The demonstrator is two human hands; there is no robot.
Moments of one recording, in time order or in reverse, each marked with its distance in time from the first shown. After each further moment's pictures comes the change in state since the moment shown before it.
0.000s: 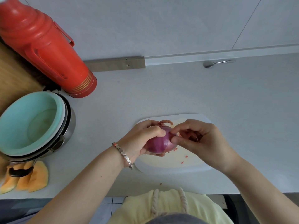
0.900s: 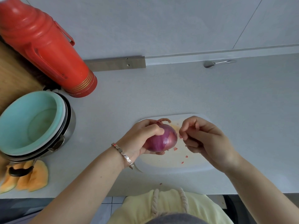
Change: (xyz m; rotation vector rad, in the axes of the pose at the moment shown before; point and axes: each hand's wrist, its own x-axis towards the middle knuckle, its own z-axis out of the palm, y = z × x) left_hand 0.000 -0.001 -0.002 -0.068 0.057 -0.056; right_hand 0.002 0.003 -0.003 0.543 -0.004 0.308
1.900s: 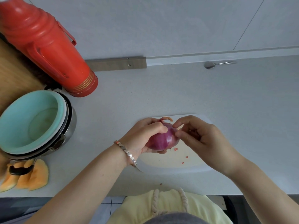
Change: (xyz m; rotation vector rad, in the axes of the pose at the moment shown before) left_hand 0.001 0.003 0.003 0.041 0.021 0.010; right_hand -0.009 -0.012 0.012 -0.675 0.001 -0.248
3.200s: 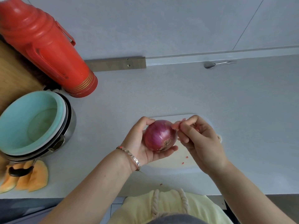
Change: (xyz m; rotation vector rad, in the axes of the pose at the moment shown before) left_hand -0.002 -0.004 0.006 -0.589 -0.061 -0.262; right_hand 0.008 0.014 0.022 0.758 0.212 0.170
